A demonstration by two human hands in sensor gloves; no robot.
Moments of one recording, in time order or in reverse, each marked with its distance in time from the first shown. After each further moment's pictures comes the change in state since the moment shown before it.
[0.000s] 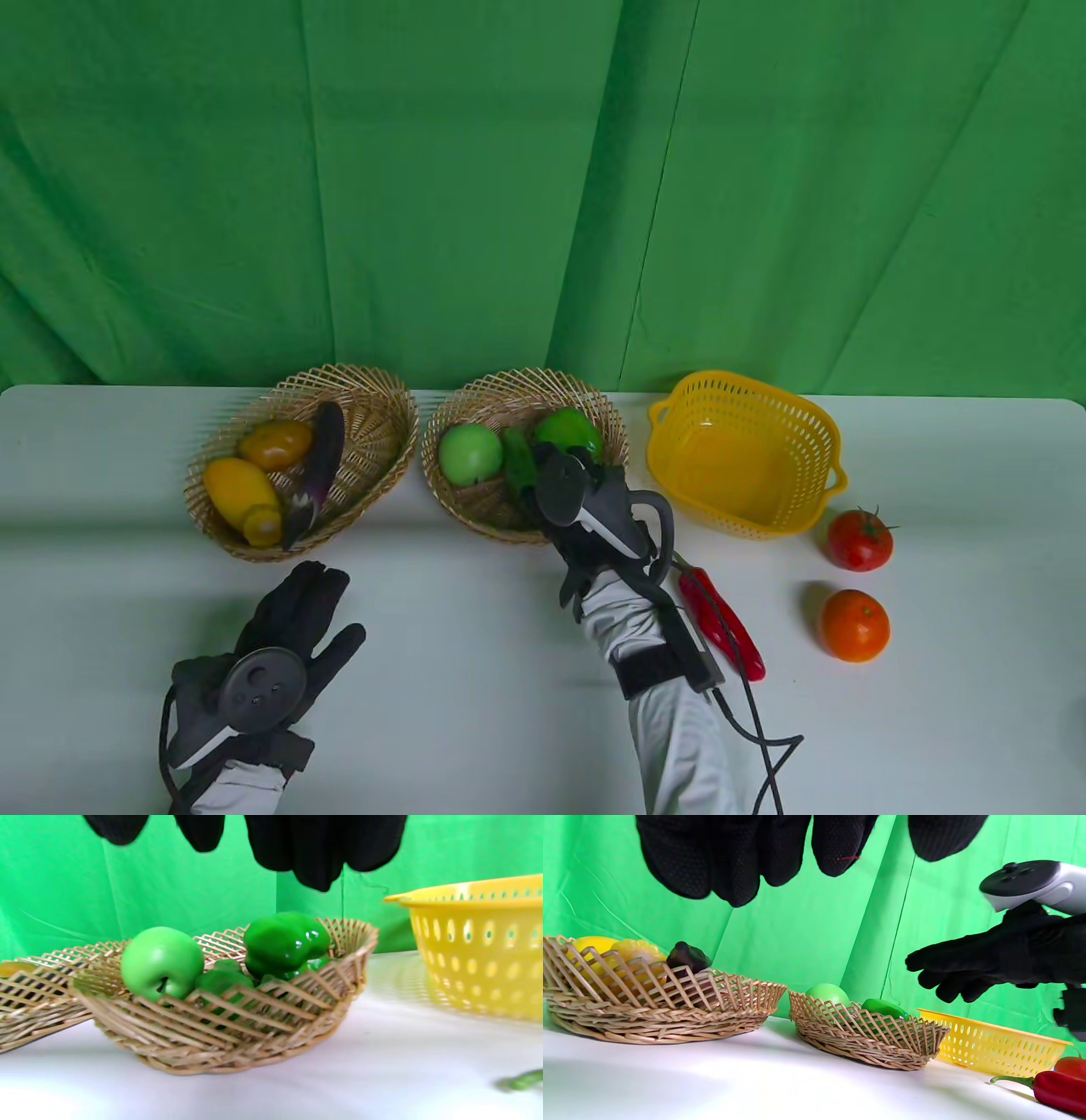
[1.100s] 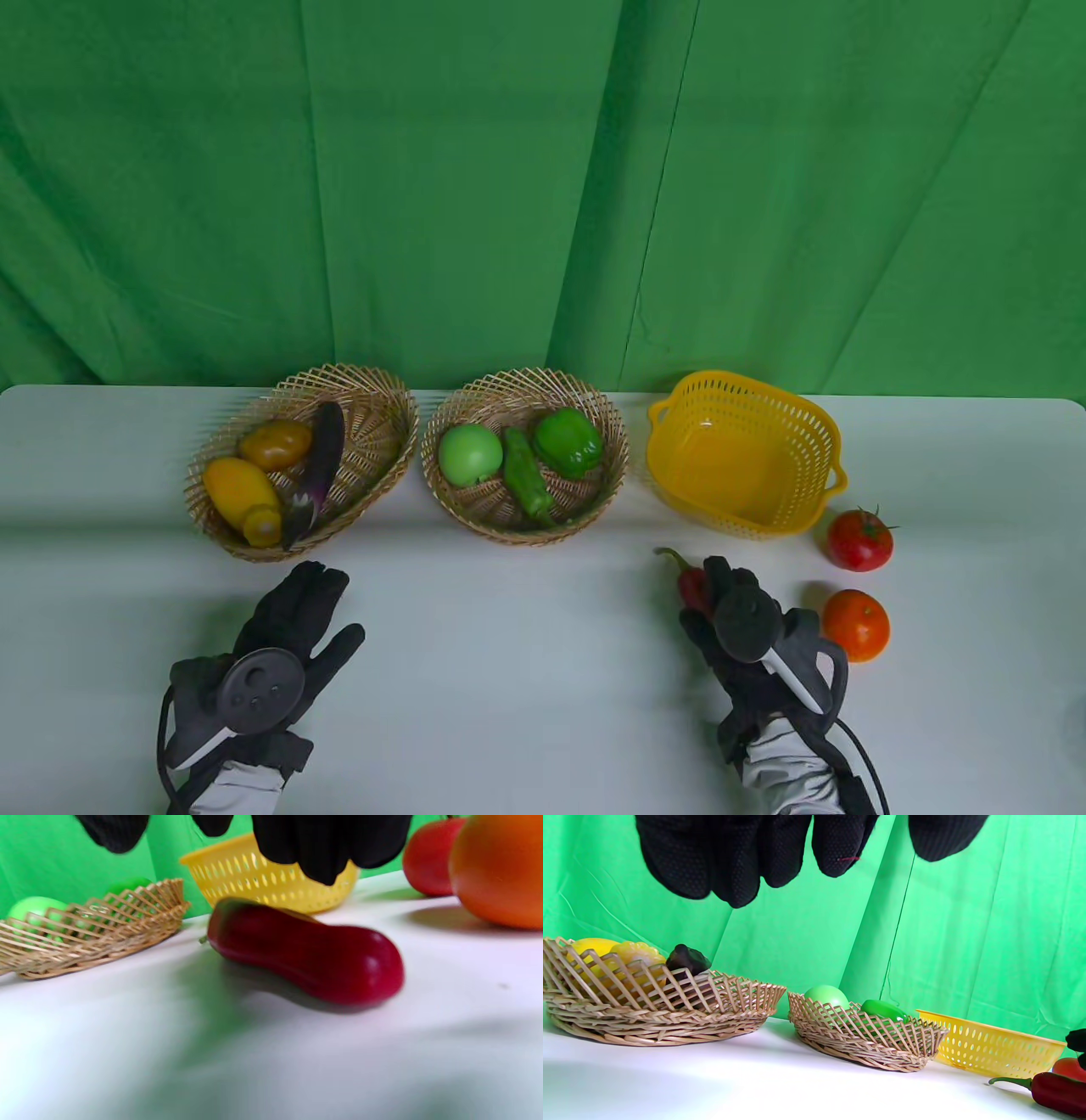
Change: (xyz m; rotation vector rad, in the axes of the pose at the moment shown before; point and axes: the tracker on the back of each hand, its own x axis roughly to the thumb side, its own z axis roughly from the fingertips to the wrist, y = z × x) left_hand -0.002 -0.001 0.001 0.000 -0.001 0.004; right_hand -0.159 0.037 0.128 0.050 0.231 -0.065
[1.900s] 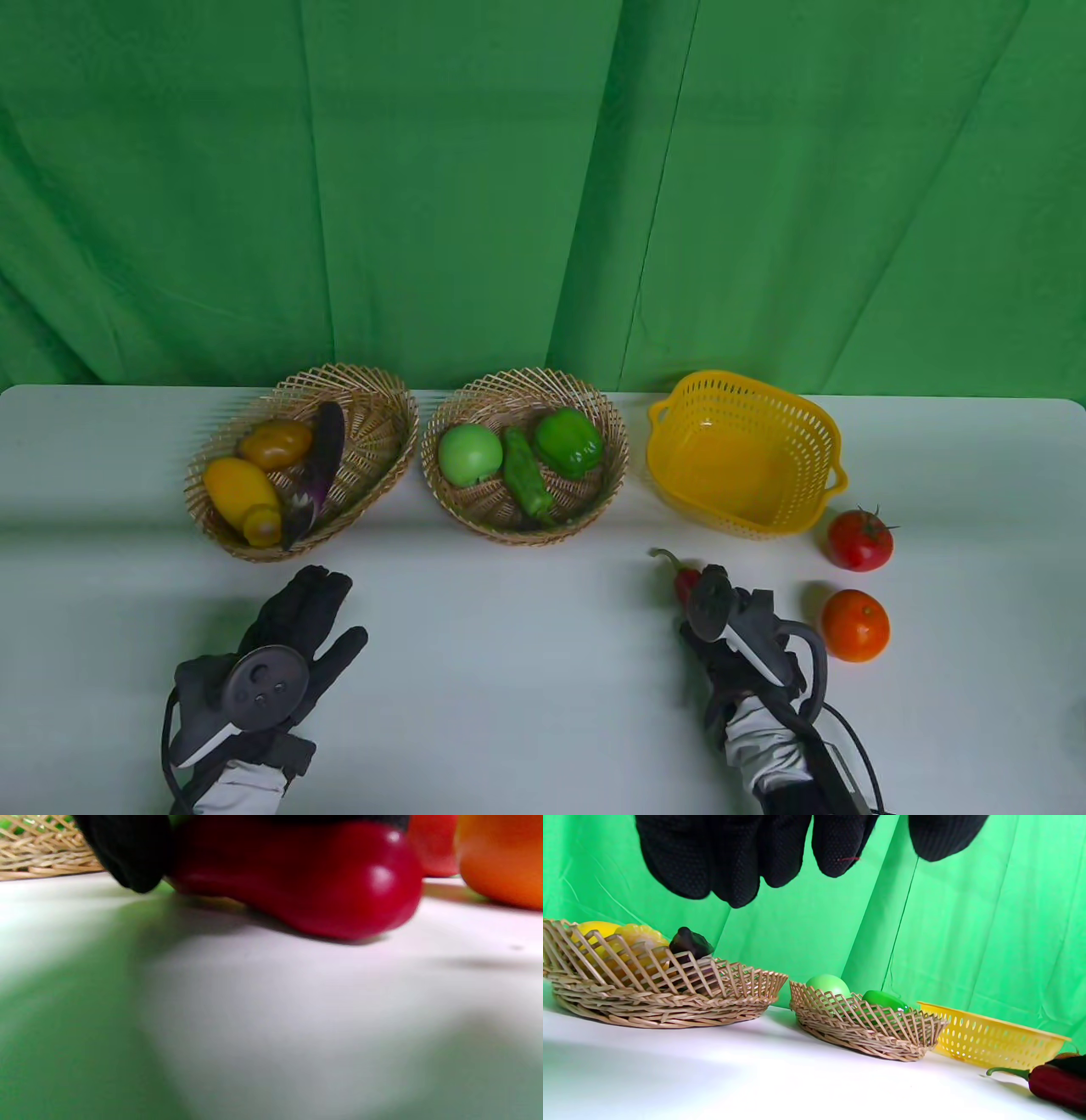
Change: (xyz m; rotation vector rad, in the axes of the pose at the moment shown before) left_hand -0.001 -0.004 -0.001 -0.029 0.019 0.030; right_hand 0.010 0.030 -0.033 0.082 0.085 0.208
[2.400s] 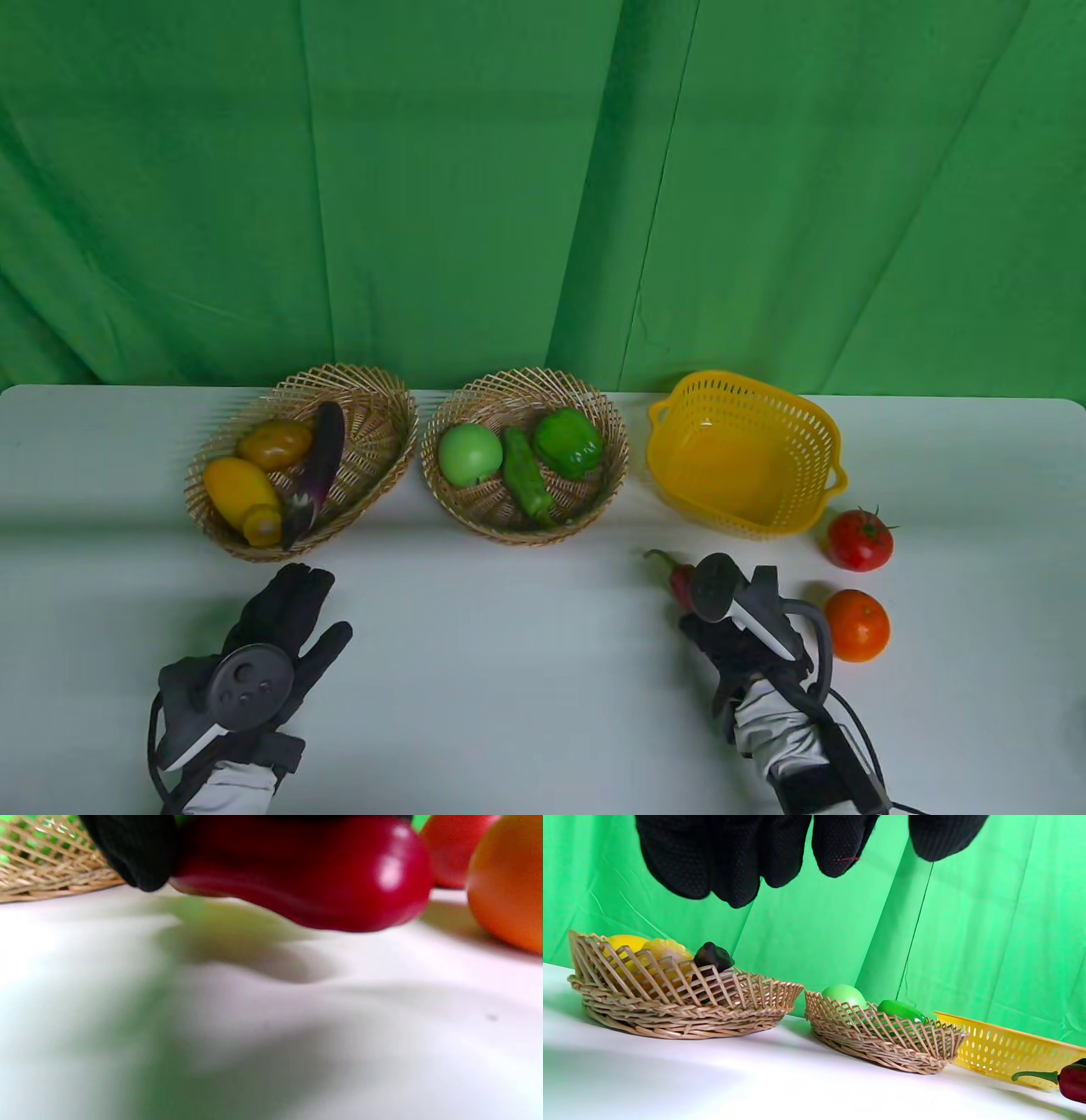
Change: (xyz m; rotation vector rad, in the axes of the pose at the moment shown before) left_hand -0.007 0.009 0.003 0.026 0.038 -0.019; right_hand 0.004 -0.035 0.001 0.087 -0.074 -0.016
